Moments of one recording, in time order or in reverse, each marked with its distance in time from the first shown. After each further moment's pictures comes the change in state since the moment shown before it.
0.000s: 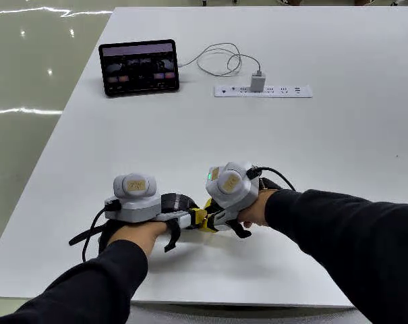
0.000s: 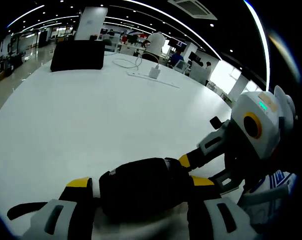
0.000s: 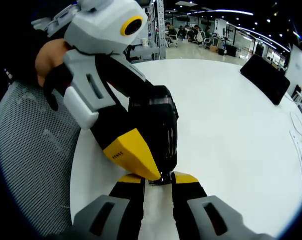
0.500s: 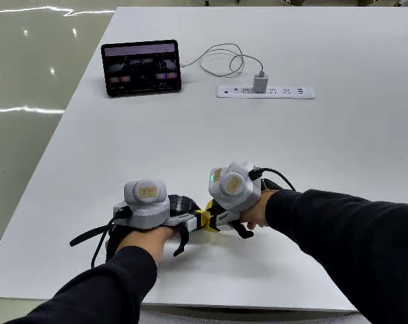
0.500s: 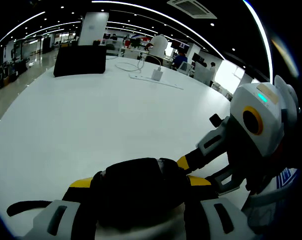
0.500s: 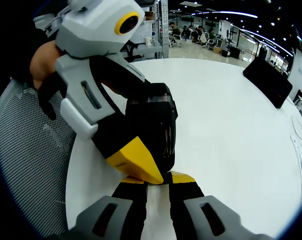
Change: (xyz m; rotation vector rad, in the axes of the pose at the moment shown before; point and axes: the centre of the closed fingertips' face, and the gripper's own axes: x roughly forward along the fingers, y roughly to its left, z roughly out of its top) left arm 0.006 -0.006 0.000 0.023 -0.034 0.059; right arm 0.003 -0.003 -0.003 -0.037 0.005 0.009
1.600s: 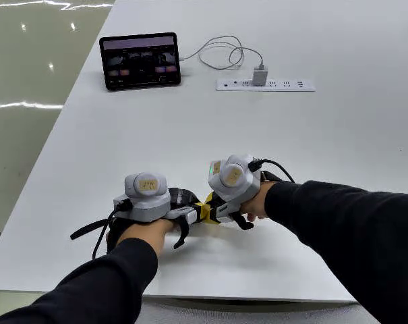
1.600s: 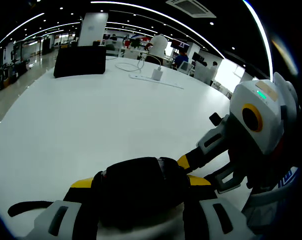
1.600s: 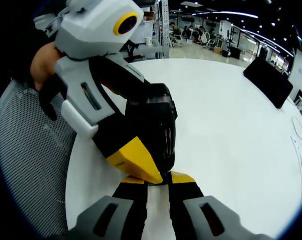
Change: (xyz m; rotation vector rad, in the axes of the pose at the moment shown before) left arm 0.001 0.001 0.000 0.009 -0.001 0.012; right arm 0.000 -0.001 -0.001 0.001 -0.004 0.006
